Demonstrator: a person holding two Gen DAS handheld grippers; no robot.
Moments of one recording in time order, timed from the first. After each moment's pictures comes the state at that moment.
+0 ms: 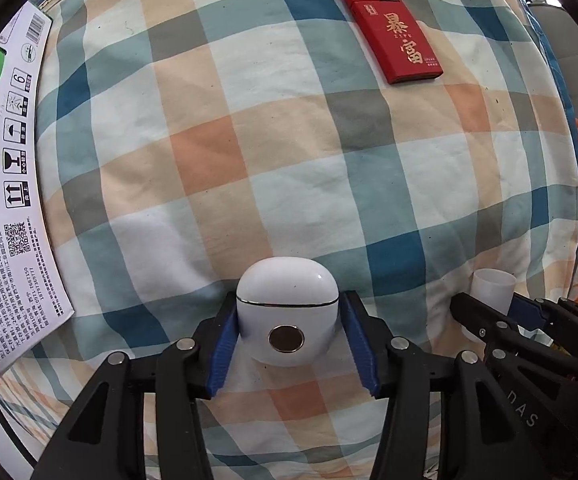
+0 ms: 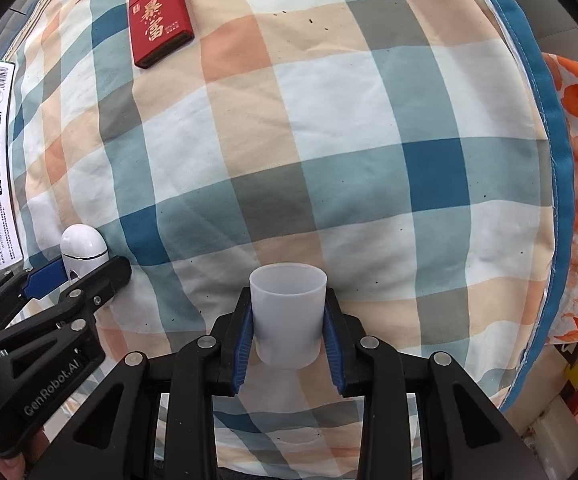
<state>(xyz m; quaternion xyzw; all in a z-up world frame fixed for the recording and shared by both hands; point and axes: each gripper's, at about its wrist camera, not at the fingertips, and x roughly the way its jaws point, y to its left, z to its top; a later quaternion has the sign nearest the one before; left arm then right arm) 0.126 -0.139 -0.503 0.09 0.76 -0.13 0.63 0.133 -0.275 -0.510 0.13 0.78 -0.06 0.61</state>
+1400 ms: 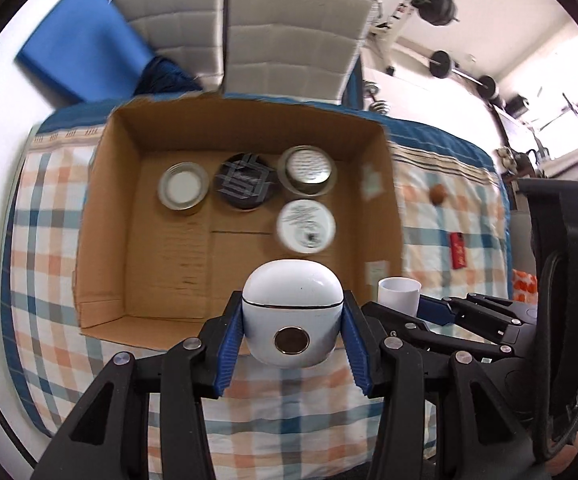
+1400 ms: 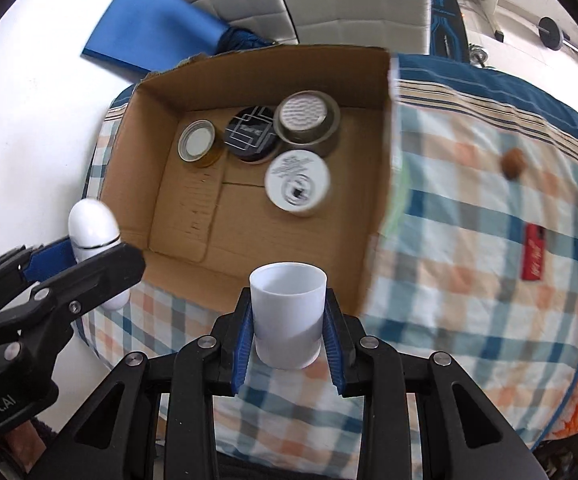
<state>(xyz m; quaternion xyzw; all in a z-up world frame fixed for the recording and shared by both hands) 0.182 0.165 -0.305 -0.08 0.64 -0.07 0.76 0.217 0.038 -0.353 0.05 0.69 0.18 0.70</state>
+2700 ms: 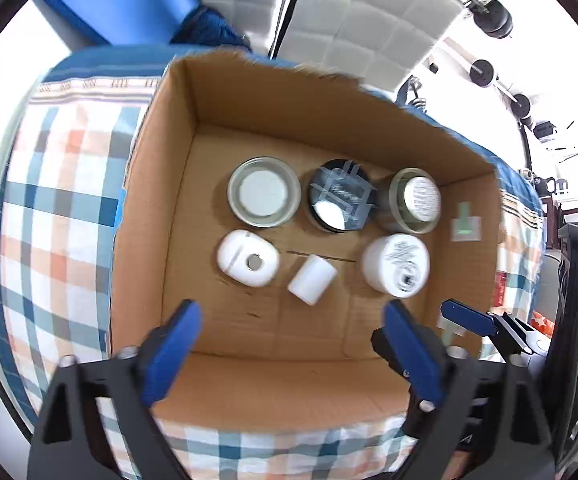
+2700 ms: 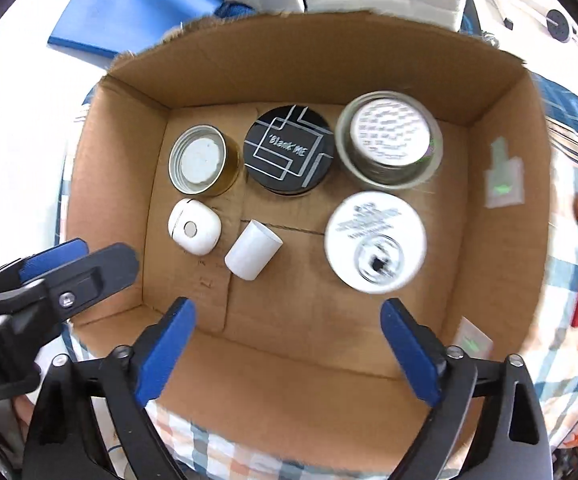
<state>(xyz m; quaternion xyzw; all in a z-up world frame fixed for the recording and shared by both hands) 0.236 0.248 -0.343 -0.12 0.68 -0.03 0.72 0.261 0.118 -0.419 0.05 0.70 0.15 0.69</state>
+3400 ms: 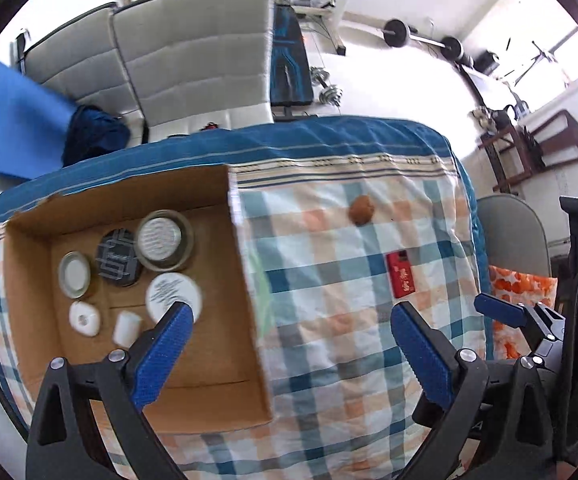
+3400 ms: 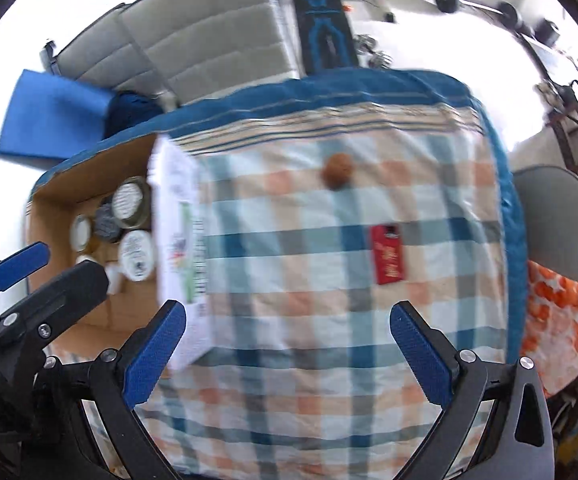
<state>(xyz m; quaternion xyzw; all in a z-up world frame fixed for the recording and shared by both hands) 0.271 -0.026 -0.309 0.01 0.65 -0.13 0.75 0.239 -0.169 -0.346 0.10 0.68 -0.01 0.73</state>
